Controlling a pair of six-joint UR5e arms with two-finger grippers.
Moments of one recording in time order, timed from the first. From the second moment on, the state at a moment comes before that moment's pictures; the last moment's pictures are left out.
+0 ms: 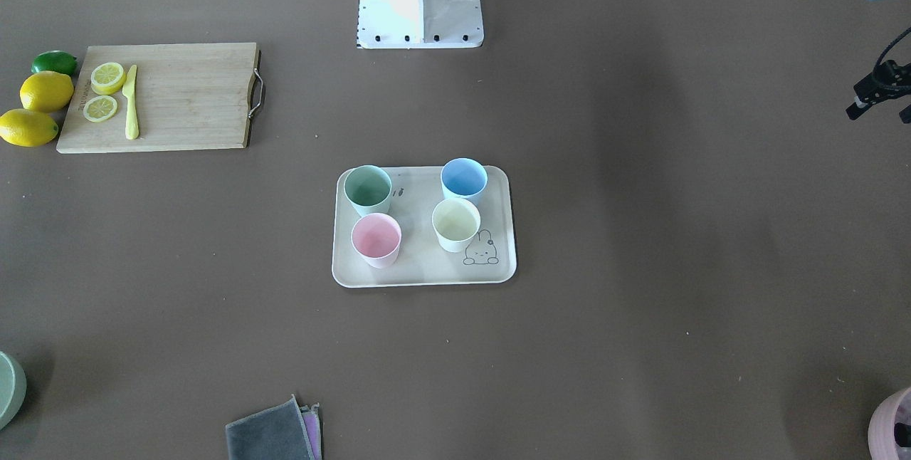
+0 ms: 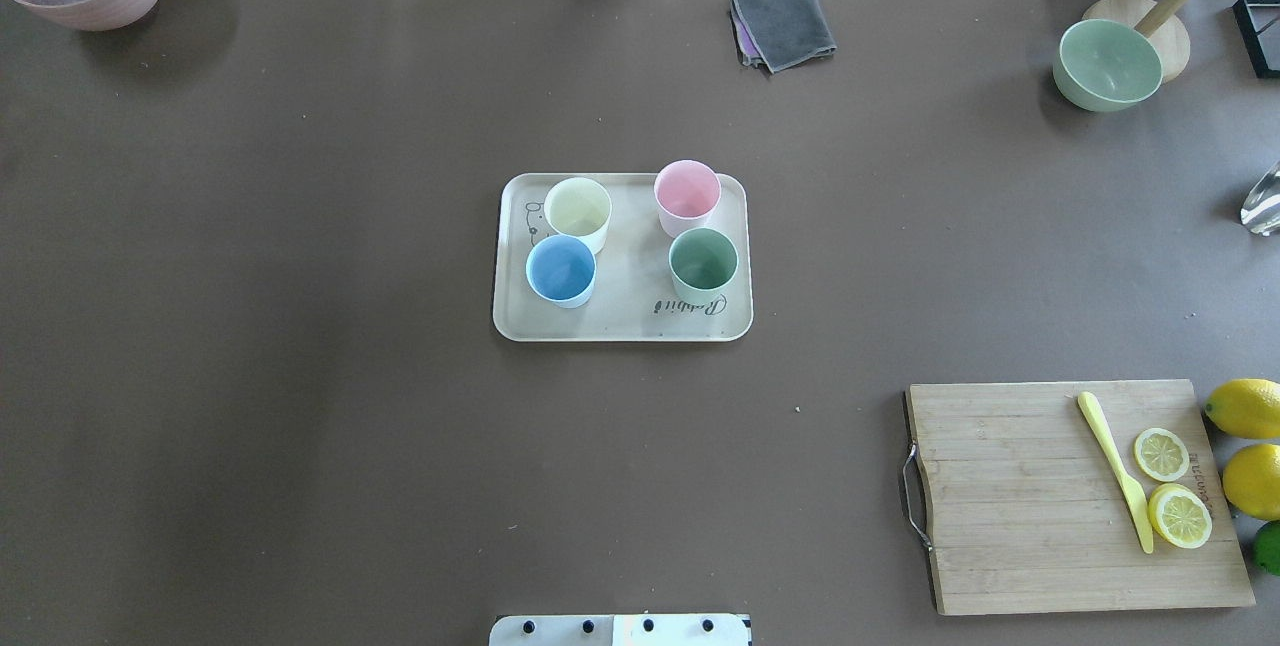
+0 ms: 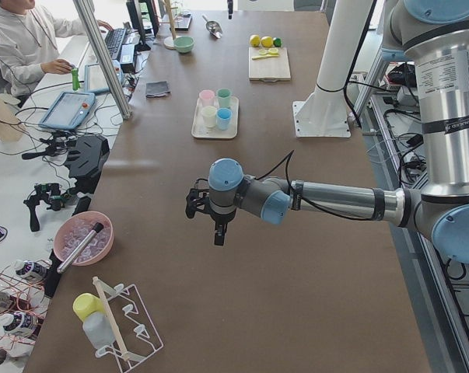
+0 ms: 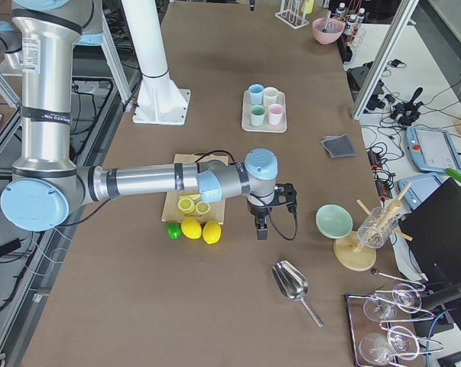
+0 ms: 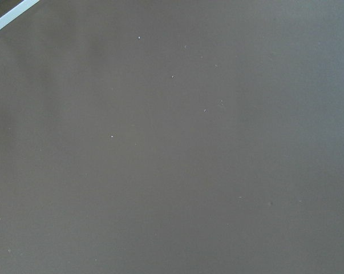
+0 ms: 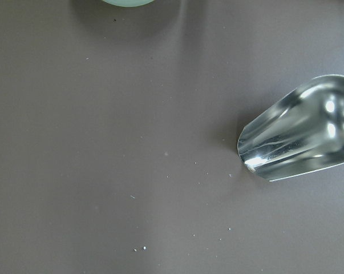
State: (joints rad) left arm -1.35 -1.37 -1.83 -1.90 -2.36 -0.36; right arm 1.38 -1.66 1.75 -1.40 2.27 0.20
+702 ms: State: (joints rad) left arm -1.35 -1.36 -1.82 -1.90 -2.36 -0.36; right arm 1.38 -1.66 1.75 -1.40 2.28 0.20
